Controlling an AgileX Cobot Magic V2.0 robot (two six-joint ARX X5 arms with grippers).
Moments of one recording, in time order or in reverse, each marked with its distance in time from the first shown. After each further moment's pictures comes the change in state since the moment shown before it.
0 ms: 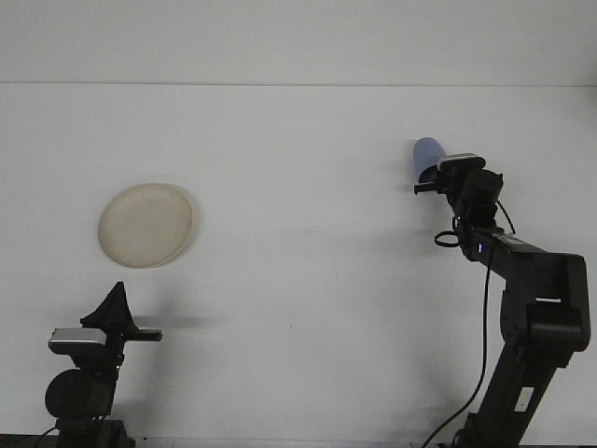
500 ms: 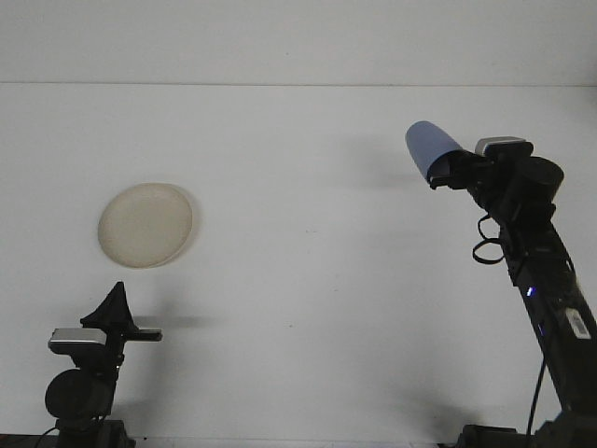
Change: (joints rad) left arm 0.000 0.000 0.000 0.000 0.000 0.002; right arm 0.005 -0.593 0.000 -0.600 -0.338 0.280
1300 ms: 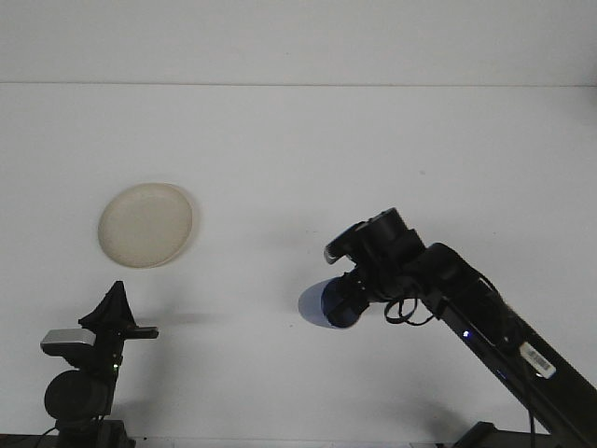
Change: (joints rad) left arm 0.000 0.000 0.000 0.019 0.000 -0.208; right arm 0.704 -0.007 0.194 -1.057 0.195 -0.156
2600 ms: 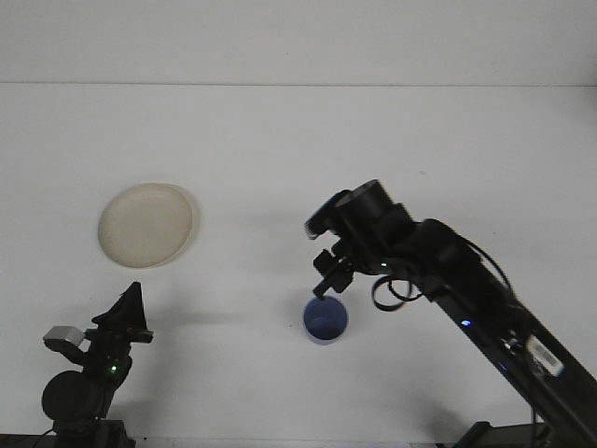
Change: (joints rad) left arm 0.000 0.000 0.037 -0.034 0.188 -0.403; right arm 0.057 0.063 0.333 -0.081 0.195 -0.063
